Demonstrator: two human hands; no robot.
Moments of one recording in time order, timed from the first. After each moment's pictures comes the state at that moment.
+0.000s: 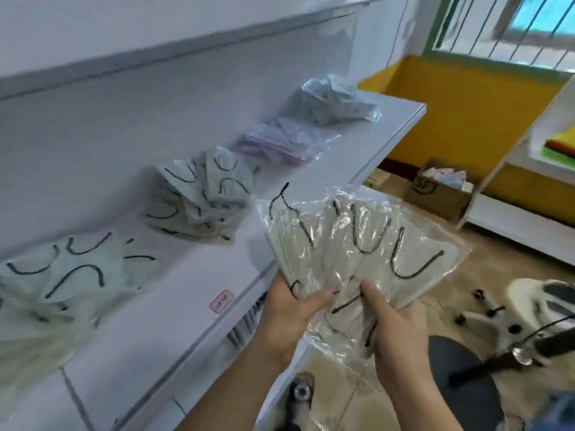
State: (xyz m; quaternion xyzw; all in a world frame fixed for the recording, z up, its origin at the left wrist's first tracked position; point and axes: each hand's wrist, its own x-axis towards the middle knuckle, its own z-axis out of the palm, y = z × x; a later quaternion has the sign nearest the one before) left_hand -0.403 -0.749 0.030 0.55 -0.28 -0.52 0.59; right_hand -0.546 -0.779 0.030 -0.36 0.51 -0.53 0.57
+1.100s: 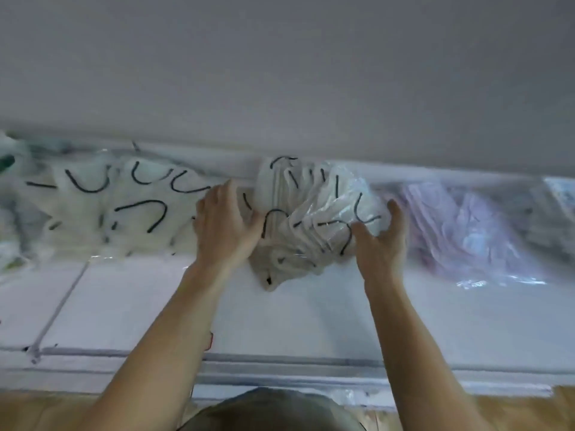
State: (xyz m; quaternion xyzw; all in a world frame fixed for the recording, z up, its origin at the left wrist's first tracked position) left_hand -0.220 -0.846 0.047 0.94 -0.02 0.03 0.35; right_hand -0.302 -1.053 0.037 -0.74 0.33 -0.22 0.54
